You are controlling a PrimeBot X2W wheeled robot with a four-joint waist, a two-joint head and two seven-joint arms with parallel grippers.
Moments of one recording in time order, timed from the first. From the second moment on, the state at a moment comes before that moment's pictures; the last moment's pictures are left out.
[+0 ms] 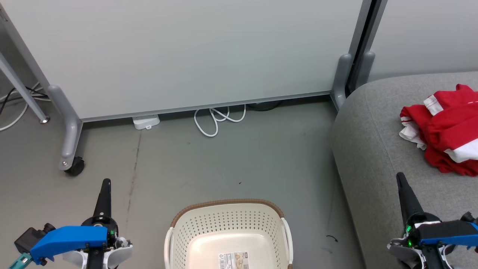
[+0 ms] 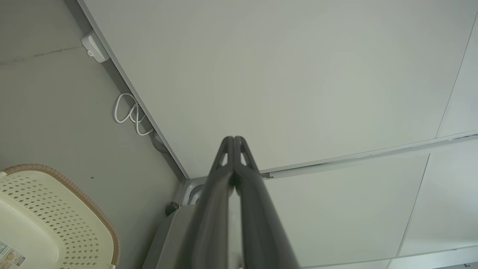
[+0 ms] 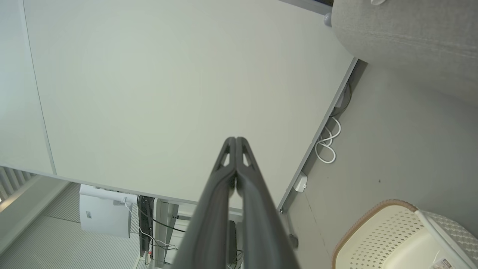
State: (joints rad) left arm -0.09 0.05 0.08 0.25 -1.37 -0.12 0.05; right arm -0.09 -0.04 -0.12 0.24 1.35 0.13 0.05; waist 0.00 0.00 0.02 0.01
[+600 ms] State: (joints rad) left arm -0.10 0.05 0.10 0.25 -1.51 -0.12 0.09; right arm -0.10 -0.05 -0.12 0.24 1.50 0.13 0.09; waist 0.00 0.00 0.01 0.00
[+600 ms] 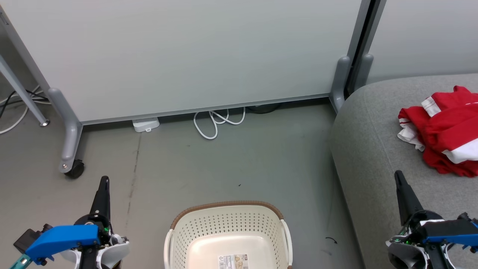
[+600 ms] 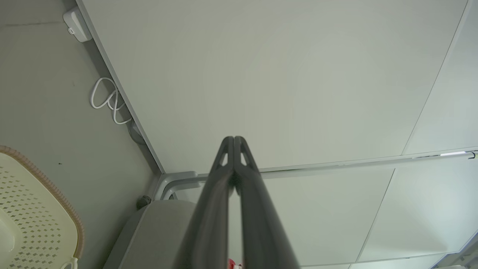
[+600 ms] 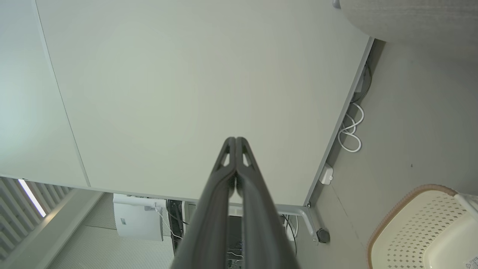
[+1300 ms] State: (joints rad) left arm -0.10 0.05 0.11 0.25 -1.61 -0.13 0.11; right arm -0.10 -0.05 -0.11 0.24 1.61 0.13 0.11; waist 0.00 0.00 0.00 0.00
